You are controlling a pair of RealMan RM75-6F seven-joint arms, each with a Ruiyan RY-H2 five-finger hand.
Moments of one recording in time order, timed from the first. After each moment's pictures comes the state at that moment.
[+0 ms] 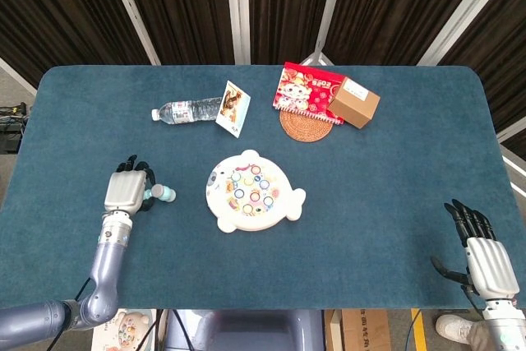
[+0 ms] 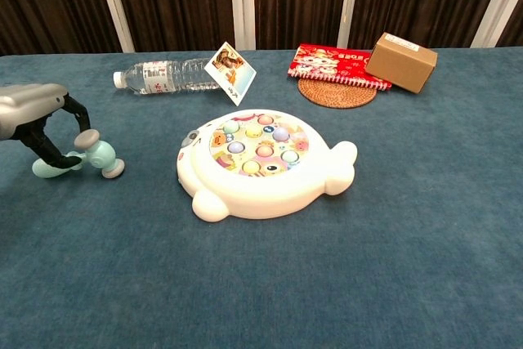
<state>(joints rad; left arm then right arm) -0.61 -1.57 -0.23 -1.60 0.74 1.22 0.76 0.06 -1.07 0.02 -1.73 -1.49 1.42 0.15</state>
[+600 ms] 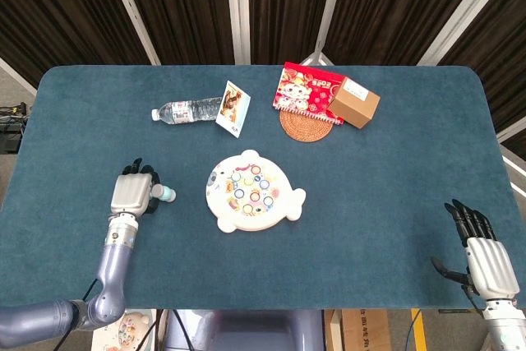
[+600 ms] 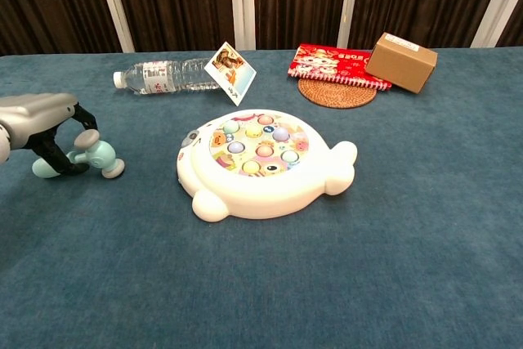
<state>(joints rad) -0.63 -1.61 -0.21 -1.58 0.72 1.24 0.76 0.06 -1.07 0.02 -1.73 -1.49 1.42 0.15</state>
